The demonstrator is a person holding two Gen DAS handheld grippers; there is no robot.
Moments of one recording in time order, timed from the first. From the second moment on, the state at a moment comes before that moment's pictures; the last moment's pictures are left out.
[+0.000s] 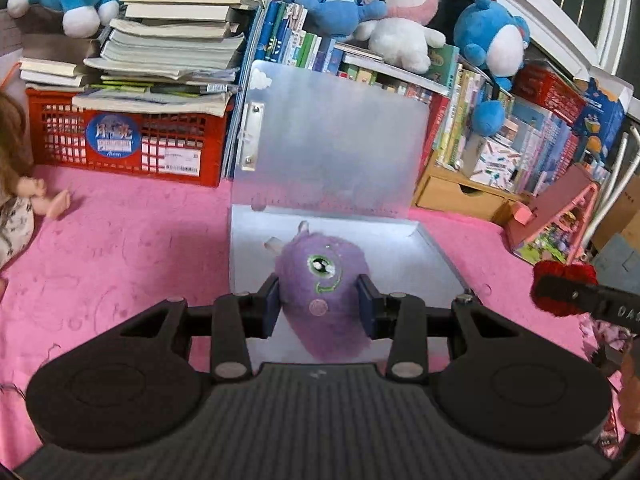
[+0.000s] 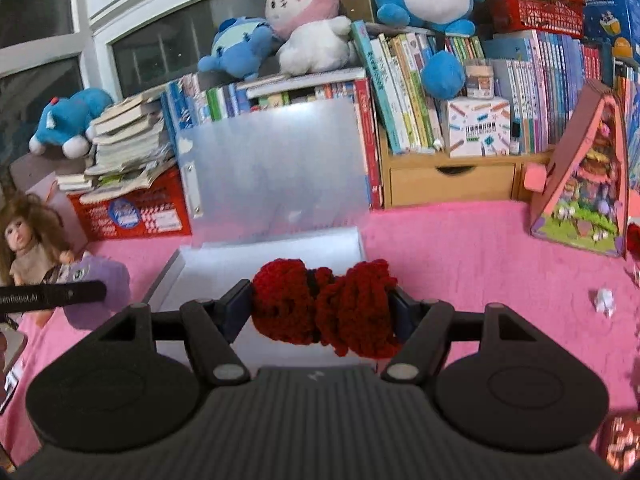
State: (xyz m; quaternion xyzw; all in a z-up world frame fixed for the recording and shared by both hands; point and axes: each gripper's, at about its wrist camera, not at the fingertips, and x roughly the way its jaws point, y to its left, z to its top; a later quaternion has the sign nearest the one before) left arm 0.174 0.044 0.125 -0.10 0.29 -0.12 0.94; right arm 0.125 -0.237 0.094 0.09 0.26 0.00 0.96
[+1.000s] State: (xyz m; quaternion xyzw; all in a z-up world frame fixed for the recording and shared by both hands) left arm 0.322 0.016 0.059 -0.09 0.35 -0.08 0.93; right arm 0.291 -0.228 0.025 0.16 0.33 -0.02 0.93
